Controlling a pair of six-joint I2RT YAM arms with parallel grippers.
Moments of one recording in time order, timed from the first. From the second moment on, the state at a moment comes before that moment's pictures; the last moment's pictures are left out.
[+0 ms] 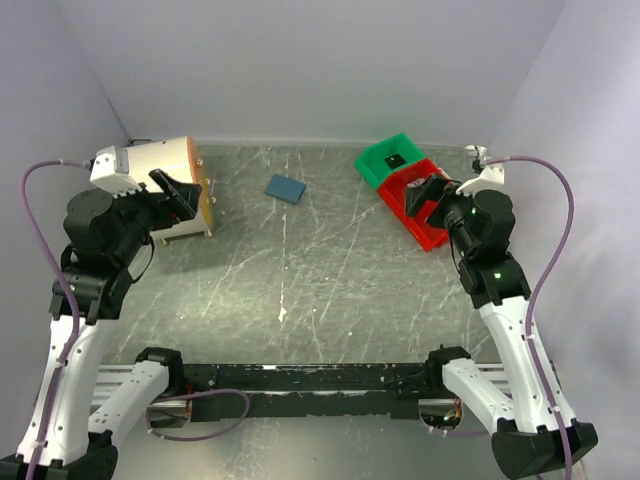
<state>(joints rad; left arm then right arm) -0.15 0.76 1.10 -0.48 0.02 -0.46 0.18 0.84 0.97 -0.31 0.03 0.34</state>
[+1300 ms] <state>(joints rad) -0.45 1.57 1.30 -0.48 -0.24 -0.41 0.18 0.92 0.93 -0.39 -0.17 0.47</state>
